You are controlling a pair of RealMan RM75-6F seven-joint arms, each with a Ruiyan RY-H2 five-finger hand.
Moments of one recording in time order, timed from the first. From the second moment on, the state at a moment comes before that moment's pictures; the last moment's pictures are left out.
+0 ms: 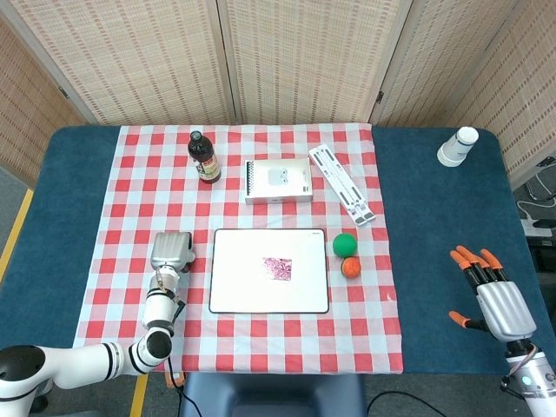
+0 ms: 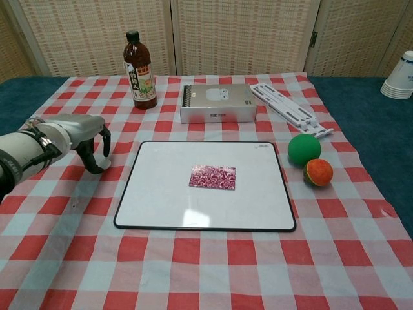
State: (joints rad) left arm -0.88 -1.72 -0.26 -1.35 0.40 1.11 0.93; right arm 0.14 -1.20 -0.01 -1.37 -1.60 1.43 0.19
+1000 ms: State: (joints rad) left arm -0.90 -1.69 -0.28 -1.48 0.42 1.15 0.91; right arm 0.15 -1.20 -0.01 -1.38 -1.59 1.41 0.19
